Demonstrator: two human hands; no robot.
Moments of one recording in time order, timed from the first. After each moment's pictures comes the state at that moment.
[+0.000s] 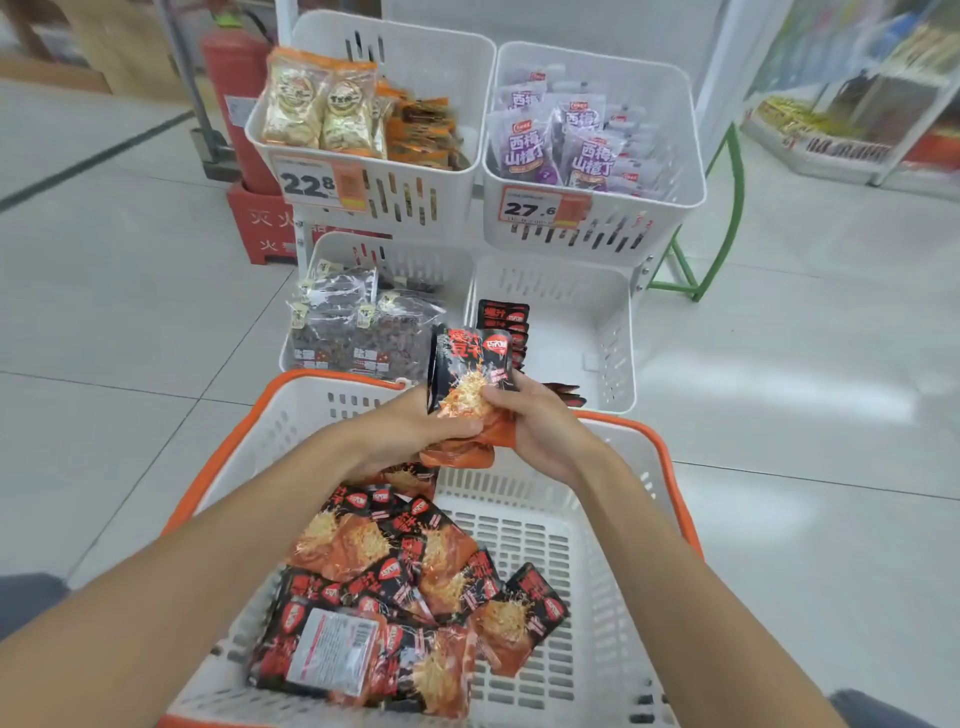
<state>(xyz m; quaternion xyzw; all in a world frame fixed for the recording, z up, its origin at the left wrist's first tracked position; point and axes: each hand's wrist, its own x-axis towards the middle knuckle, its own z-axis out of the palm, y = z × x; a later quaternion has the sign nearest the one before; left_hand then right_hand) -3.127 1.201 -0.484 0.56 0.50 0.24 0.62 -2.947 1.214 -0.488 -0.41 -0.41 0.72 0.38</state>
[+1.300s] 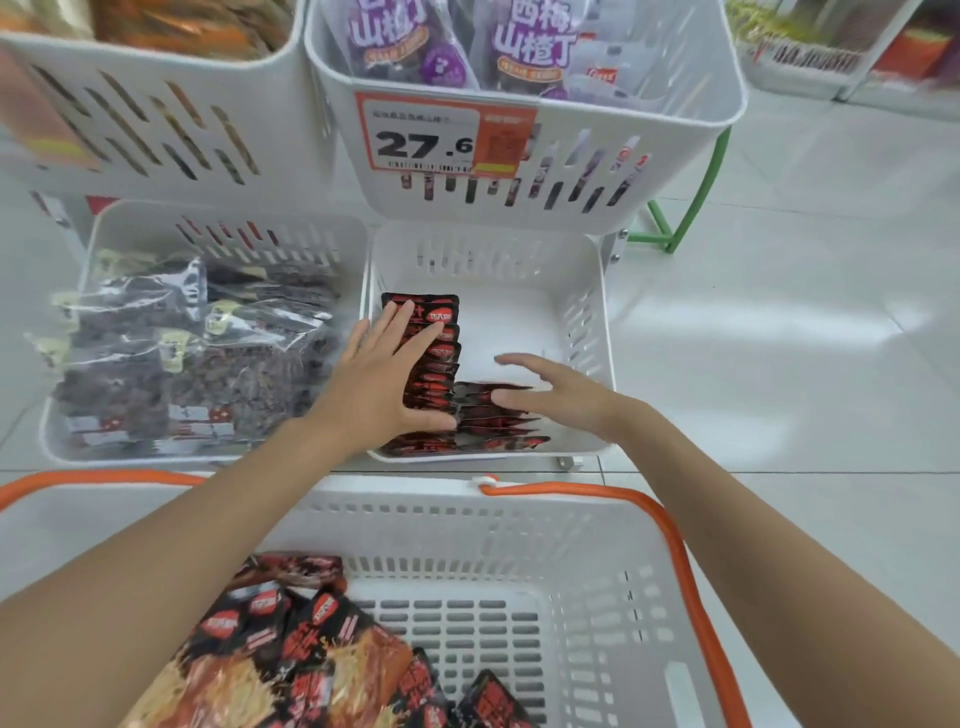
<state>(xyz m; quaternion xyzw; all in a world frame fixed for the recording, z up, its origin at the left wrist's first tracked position) -3.065 1.385 -0.574 0.83 0.53 0.10 0.11 -2.816 1.378 -0.558 -0.60 -0.63 0.48 0.12</state>
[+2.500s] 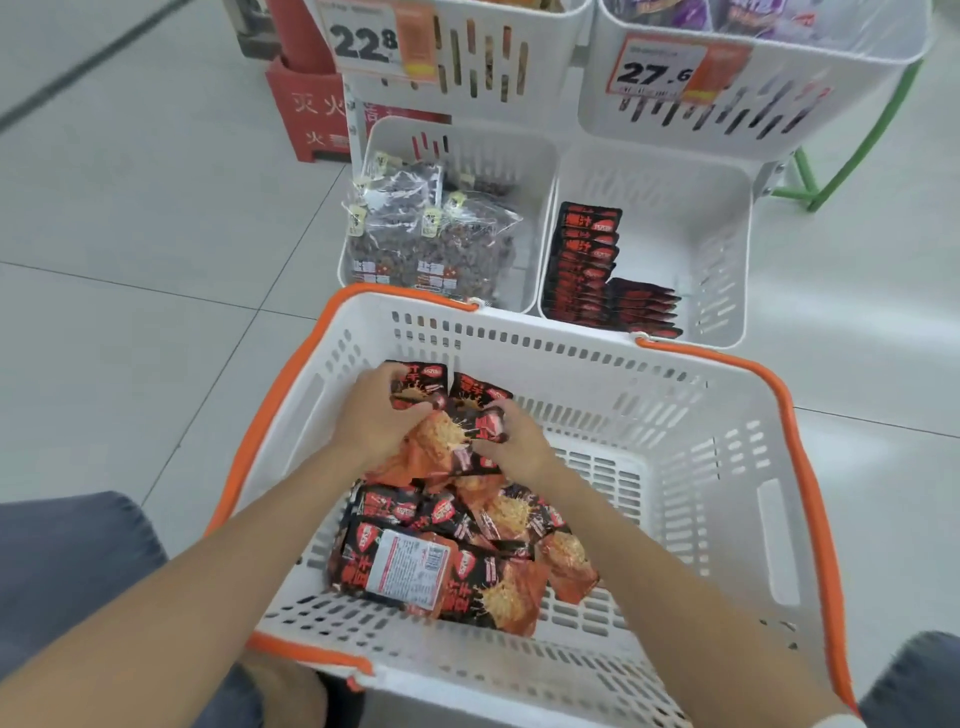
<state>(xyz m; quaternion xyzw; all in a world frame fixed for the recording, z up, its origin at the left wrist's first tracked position) -3.213 1.168 -0.593 0.54 0.74 0.24 0.32 -3.018 1.186 -0.639 -0.59 -0.59 0.53 0.16</state>
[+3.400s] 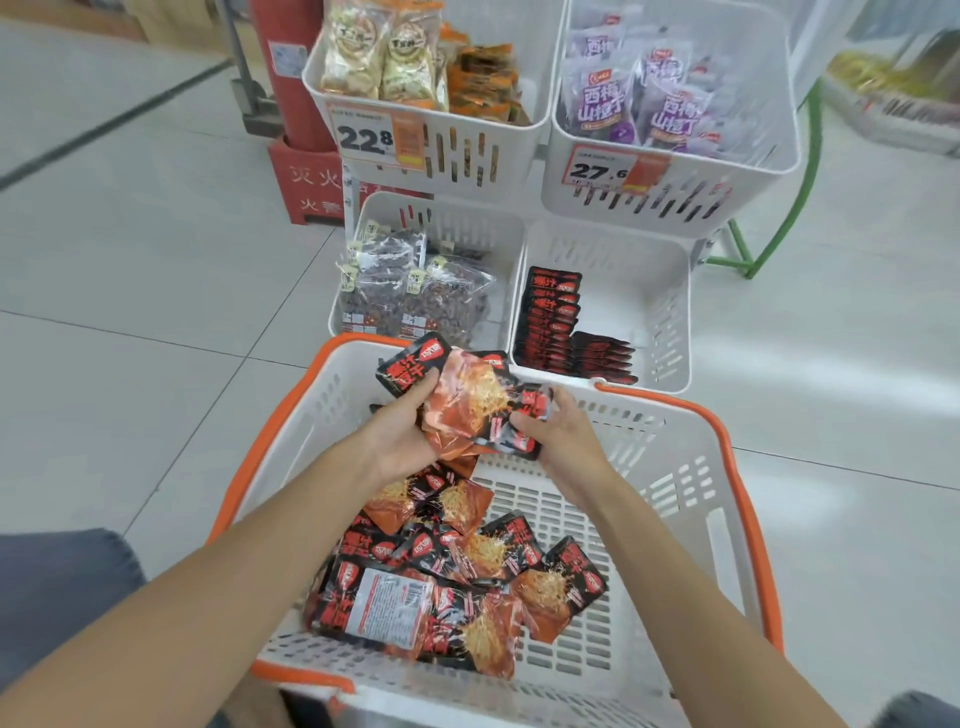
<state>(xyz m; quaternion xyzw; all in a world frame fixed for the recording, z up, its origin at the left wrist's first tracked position) -3.164 1.176 -0.521 0.09 0.45 0.45 0.77 -2.973 1.189 -0.545 -0.53 -0.41 0.64 0.39</state>
